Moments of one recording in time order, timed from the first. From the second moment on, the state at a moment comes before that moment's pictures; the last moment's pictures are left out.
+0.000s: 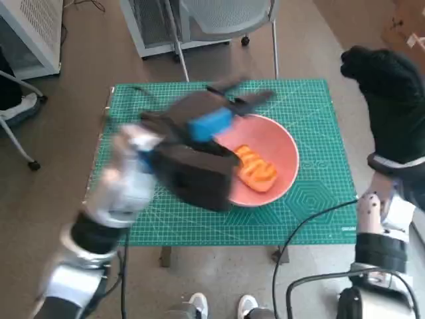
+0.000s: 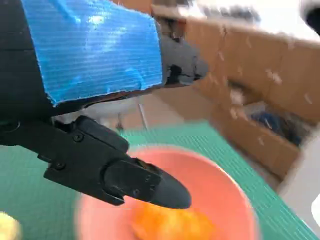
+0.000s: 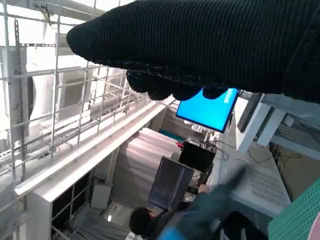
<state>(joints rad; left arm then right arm) -0.86 0.48 -0.28 0.00 0.54 0.12 -0.59 -0.73 -0.27 -0.30 0.56 0.47 -0.61 0.68</state>
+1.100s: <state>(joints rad) -0.85 0.68 -0.28 0.31 0.62 0.35 -0.70 -0.74 -0.28 -0.31 0.59 0.47 -0.62 0.70</state>
